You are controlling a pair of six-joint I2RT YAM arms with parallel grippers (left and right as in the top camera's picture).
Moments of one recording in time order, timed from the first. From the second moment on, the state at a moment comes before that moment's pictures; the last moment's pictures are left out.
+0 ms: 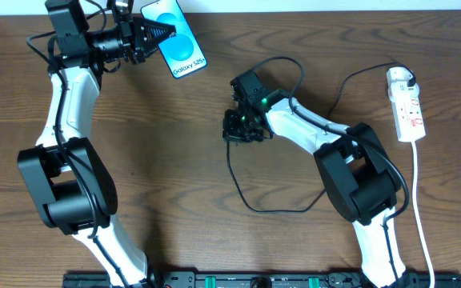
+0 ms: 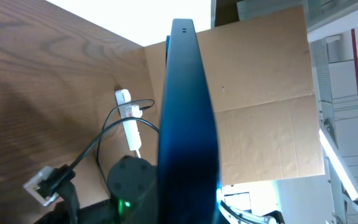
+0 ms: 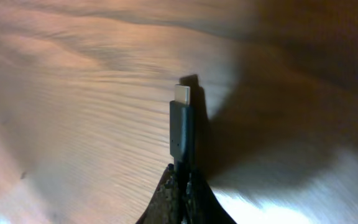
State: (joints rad) left arm 0.20 2.00 1.62 -0.09 1.48 -0.83; right arm 0.59 2.23 1.56 -0.52 -0.43 0.70
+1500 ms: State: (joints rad) left arm 0.02 2.00 1.62 -0.08 1.41 -0.93; right arm 0.40 1.80 1.55 -0.63 -0.99 0.29
